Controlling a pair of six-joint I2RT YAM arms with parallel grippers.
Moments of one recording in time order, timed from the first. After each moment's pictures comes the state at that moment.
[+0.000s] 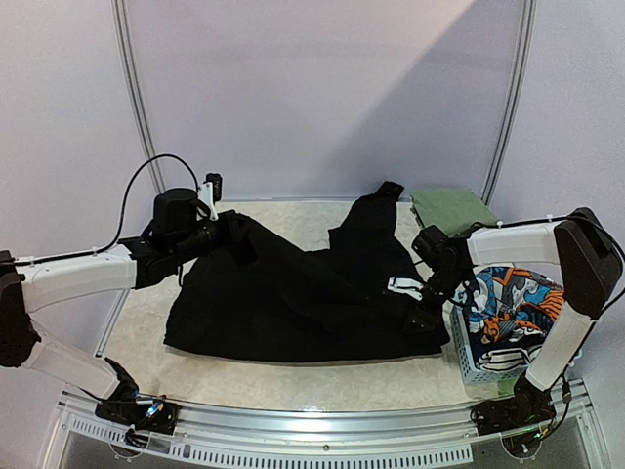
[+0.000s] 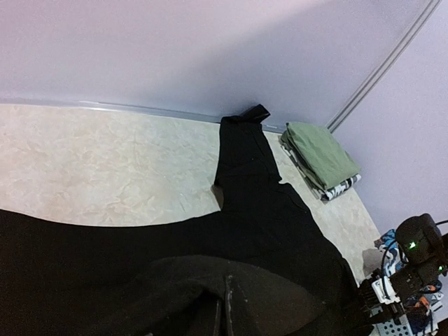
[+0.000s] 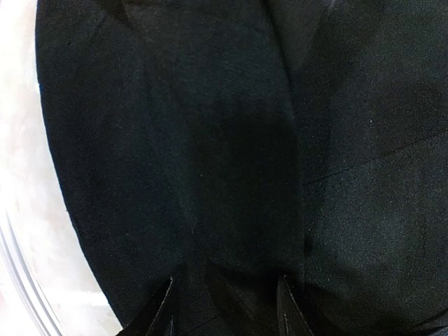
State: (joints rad) left arm -0.60 1.32 0.81 0.20 -0.06 -0.53; right arm 0.54 1.72 1.01 -0.73 -0.38 -0.64
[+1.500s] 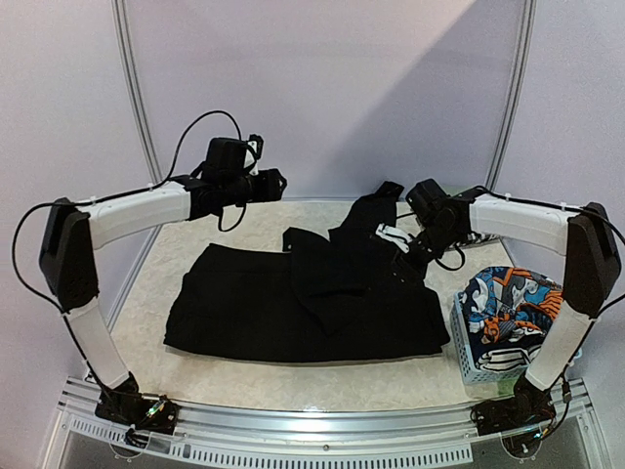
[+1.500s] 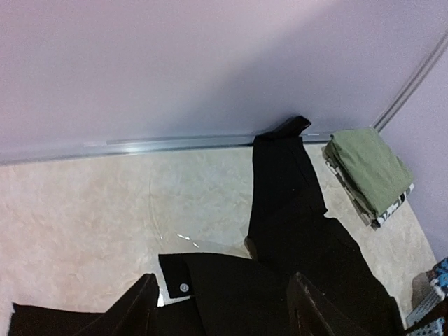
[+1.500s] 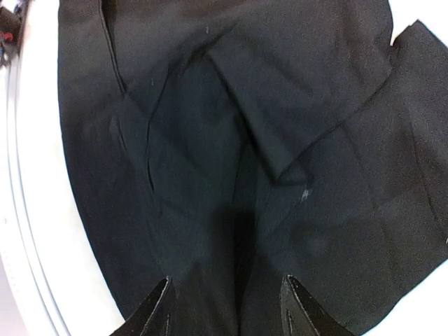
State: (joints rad) left arm -0.56 1.79 1.44 -0.08 -0.12 -0.35; right arm 0.54 1.73 1.31 -0.76 -0.44 -0.49
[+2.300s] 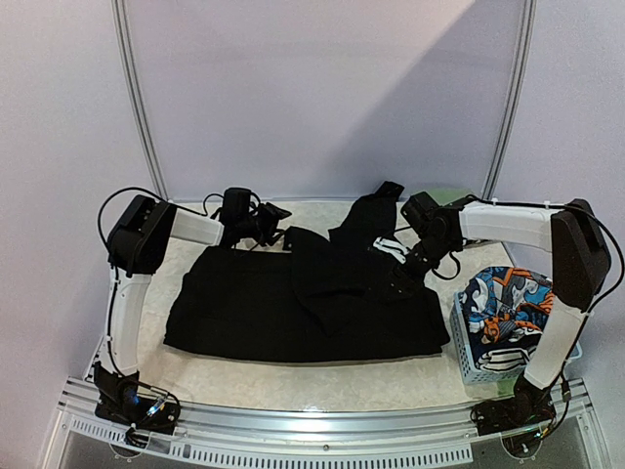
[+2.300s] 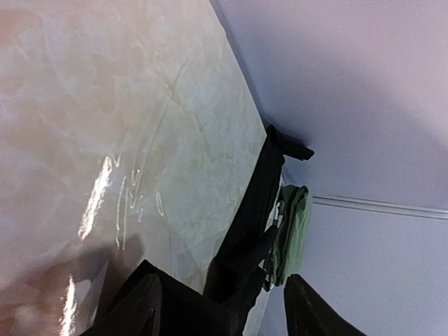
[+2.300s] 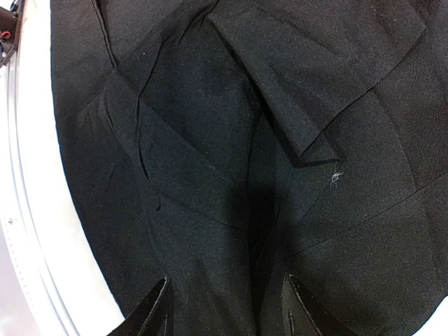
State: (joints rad) left arm -0.38 2.36 1.54 0.38 0.34 -1.34; right arm 0.54 1.80 1.29 -0.76 -0.47 -0.45
